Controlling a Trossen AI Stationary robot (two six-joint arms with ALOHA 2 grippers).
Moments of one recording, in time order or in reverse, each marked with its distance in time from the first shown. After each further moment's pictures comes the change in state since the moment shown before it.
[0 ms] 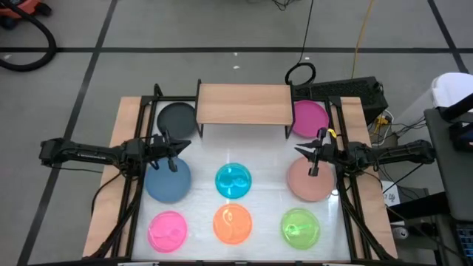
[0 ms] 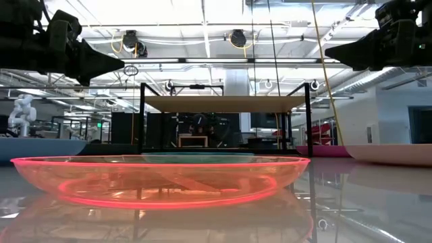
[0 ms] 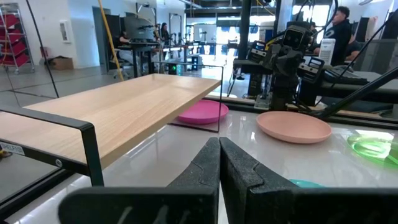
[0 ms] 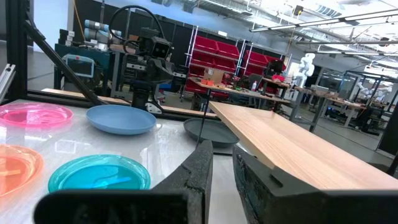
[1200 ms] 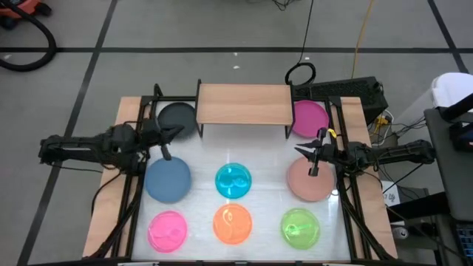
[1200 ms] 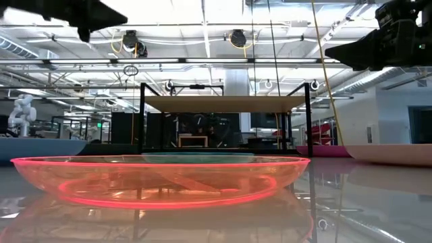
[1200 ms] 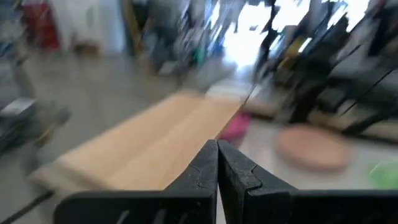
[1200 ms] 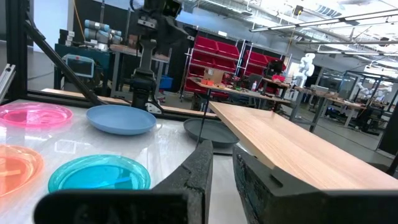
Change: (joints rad) left arm -0.008 0.055 0.516 -0.597 -0.142 -0.039; right arm 0.000 0.000 0.000 0.000 0.000 0.000
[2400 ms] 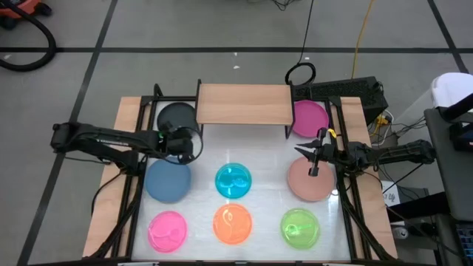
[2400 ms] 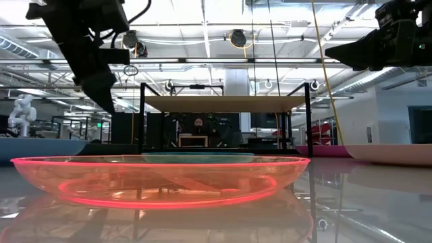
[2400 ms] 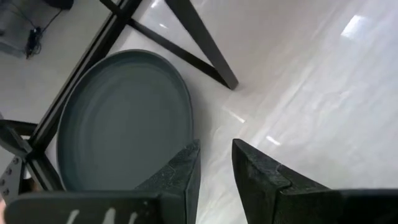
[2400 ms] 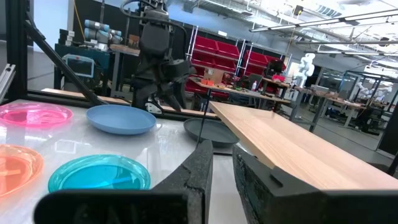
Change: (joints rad) left arm 0.048 0.670 0.176 -0.625 -0.149 -0.355; right arm 0.000 0.000 0.000 0.000 0.000 0.000
